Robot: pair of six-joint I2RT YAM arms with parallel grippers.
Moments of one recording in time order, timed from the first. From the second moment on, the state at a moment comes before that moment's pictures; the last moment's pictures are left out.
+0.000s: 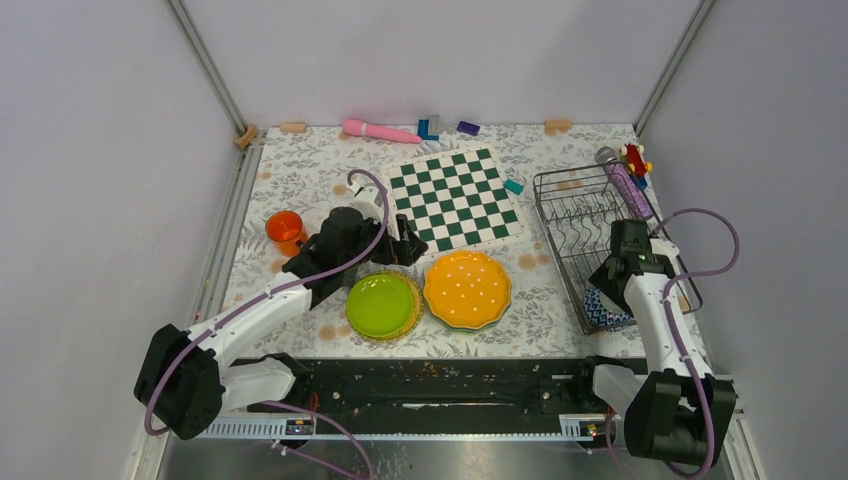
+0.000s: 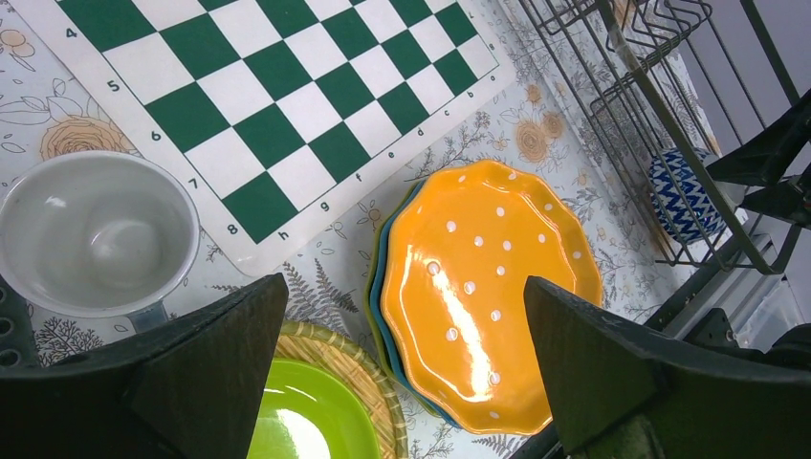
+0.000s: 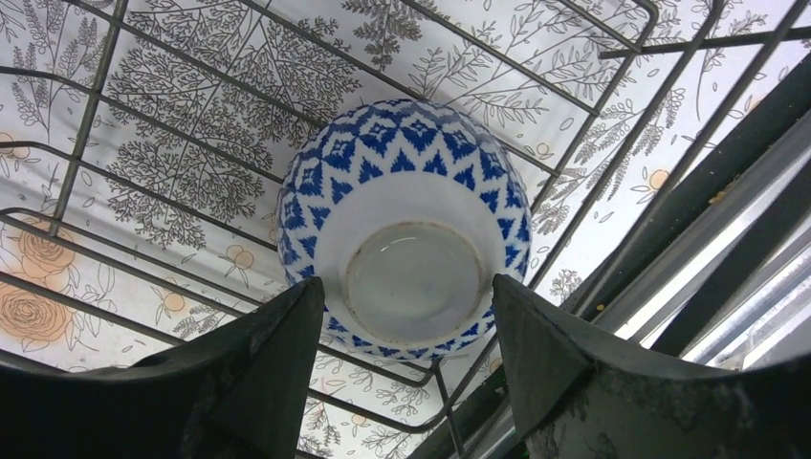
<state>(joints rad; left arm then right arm) -0.59 1.15 0.71 0.02 0.15 -0.49 -0.14 1.03 0.72 -0.87 0.40 0.65</state>
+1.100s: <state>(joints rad) -0.59 1.15 0.71 0.02 0.15 -0.49 -0.15 0.95 0.71 -0.78 0.36 0.66</state>
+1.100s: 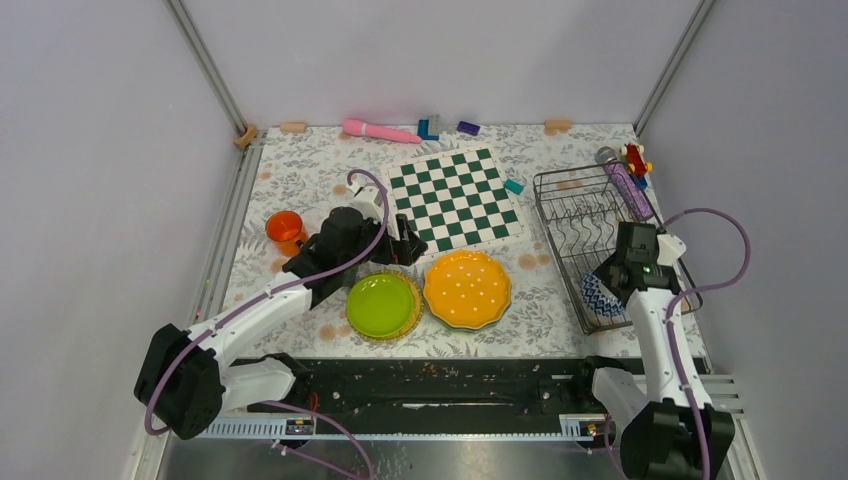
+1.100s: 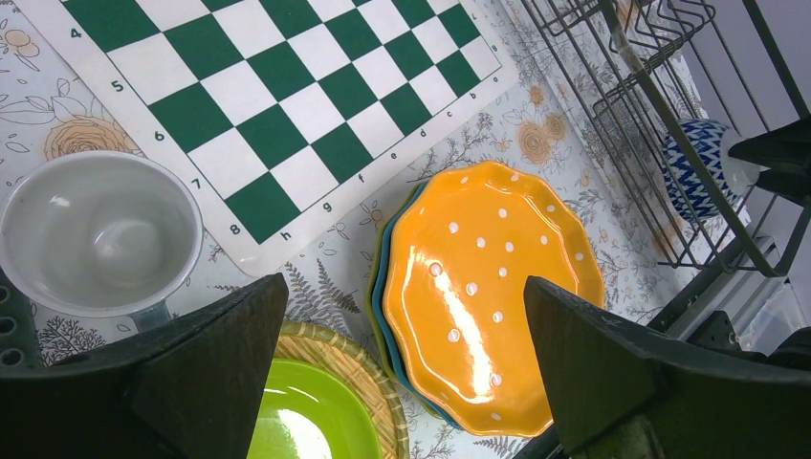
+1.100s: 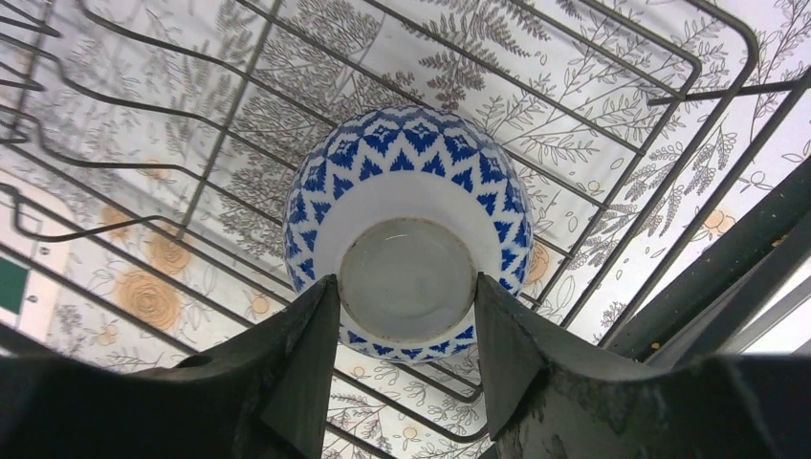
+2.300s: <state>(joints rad) -0.59 1.08 0.69 0.05 0.27 -0.53 -0.15 0.40 0.71 -0.70 0.24 0.65</state>
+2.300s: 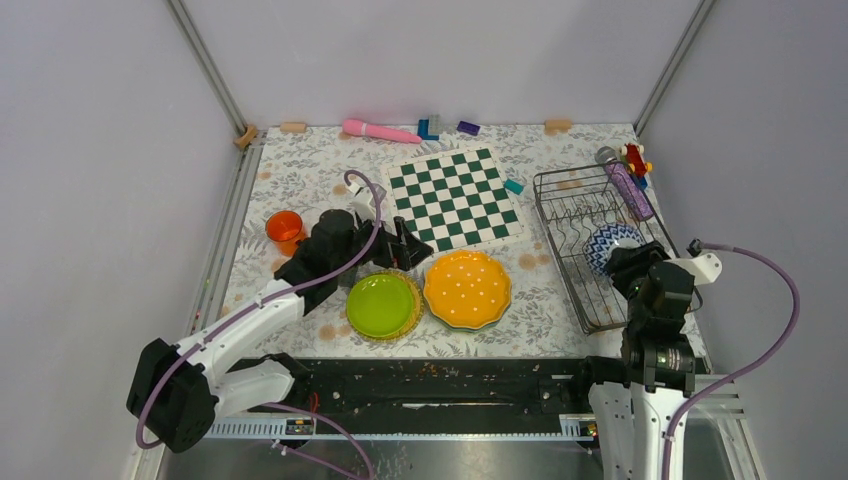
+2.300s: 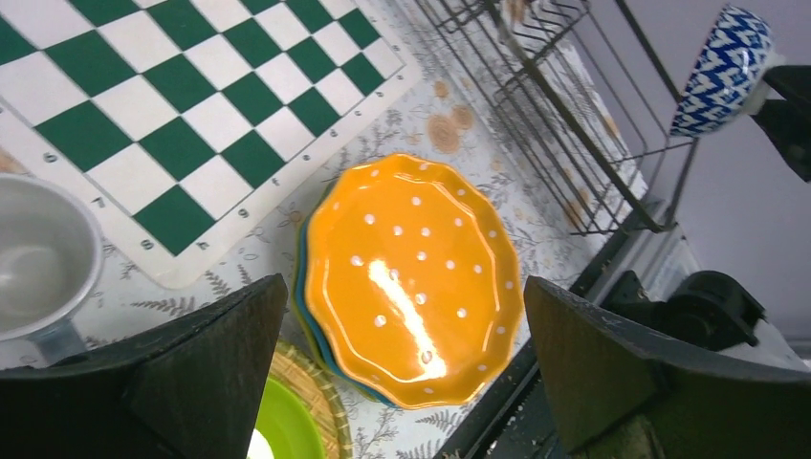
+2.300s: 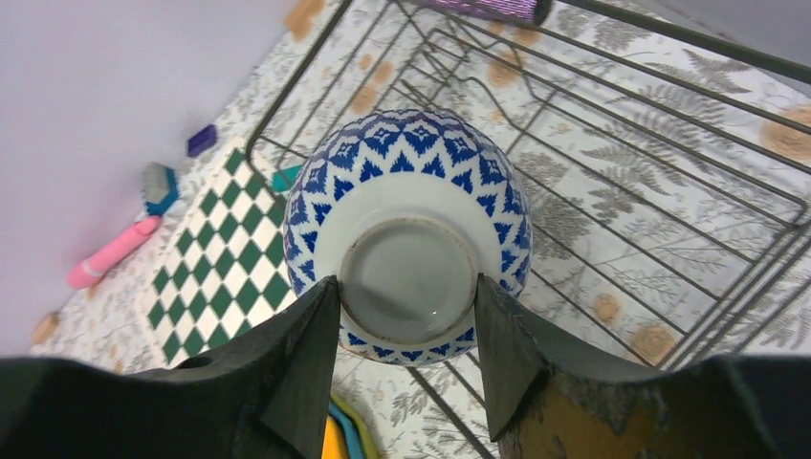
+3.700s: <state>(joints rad) -0.72 1.45 0.86 0.70 0.71 -0.98 0.15 0.60 0.57 -0.14 -0.59 0.95</state>
